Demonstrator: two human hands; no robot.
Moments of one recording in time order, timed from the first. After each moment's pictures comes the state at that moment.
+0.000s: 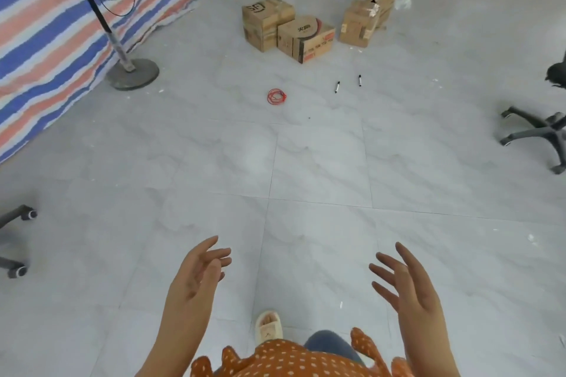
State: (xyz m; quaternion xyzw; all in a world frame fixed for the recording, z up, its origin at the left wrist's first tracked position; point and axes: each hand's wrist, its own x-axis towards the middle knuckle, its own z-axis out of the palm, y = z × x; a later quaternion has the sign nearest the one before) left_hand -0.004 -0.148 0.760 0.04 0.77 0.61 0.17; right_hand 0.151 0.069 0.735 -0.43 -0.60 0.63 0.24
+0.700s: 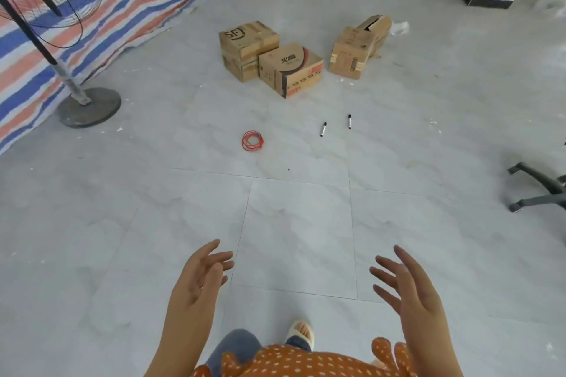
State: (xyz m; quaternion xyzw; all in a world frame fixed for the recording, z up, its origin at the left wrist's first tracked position) left_hand -0.286 0.210 0.752 0.04 0.76 0.62 0.17; right_hand -0.136 0.430 0.745 -0.43 -0.60 0.64 0.23
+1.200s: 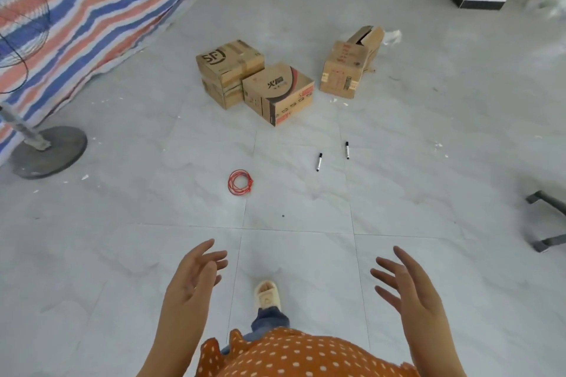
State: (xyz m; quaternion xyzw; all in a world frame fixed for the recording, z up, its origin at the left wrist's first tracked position) left_hand -0.552 0.392 0.746 0.06 0.77 0.61 0.18; right_hand -0.380 0.606 0.726 -0.45 -0.59 0.62 0.23
